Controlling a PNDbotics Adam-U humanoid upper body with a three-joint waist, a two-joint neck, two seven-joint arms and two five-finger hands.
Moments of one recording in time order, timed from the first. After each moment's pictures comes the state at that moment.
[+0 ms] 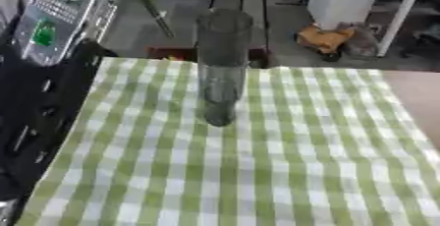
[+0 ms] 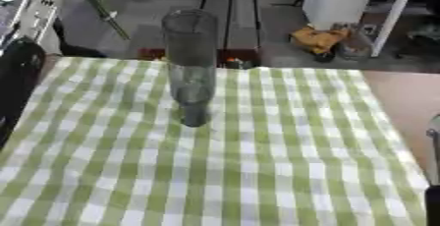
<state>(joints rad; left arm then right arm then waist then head) -1.31 0.34 -0.16 -1.37 0.19 -0.26 0.59 -0.63 -0.30 -0.17 -1.98 -0.22 -0.45 -0.24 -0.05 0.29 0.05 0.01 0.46</state>
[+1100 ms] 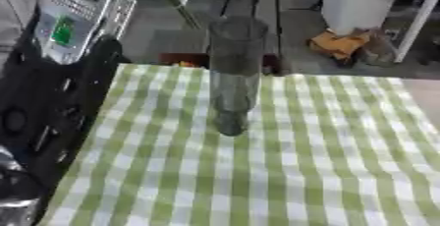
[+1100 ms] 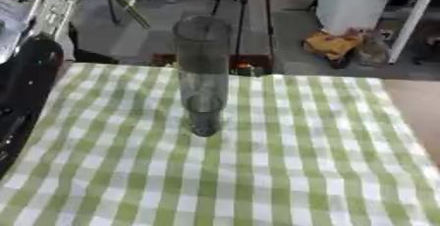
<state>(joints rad) -1.36 0.33 -0.12 -1.43 0.20 -0.32 0.62 -0.64 -0.31 -0.16 -1.98 -0.23 -0.45 -0.23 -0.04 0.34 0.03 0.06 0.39</state>
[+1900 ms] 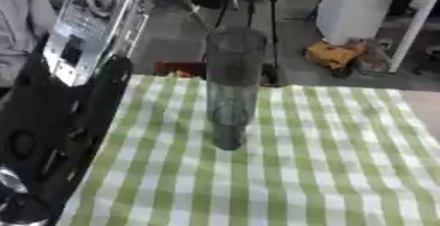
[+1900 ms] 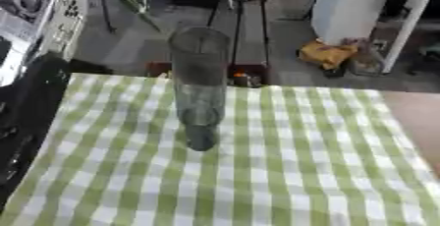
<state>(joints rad) -1.38 0.33 -0.13 -1.50 0.17 -0.37 0.54 -0.67 -0.31 -0.16 -1.98 -0.24 -0.46 -0.22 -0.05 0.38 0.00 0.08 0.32</state>
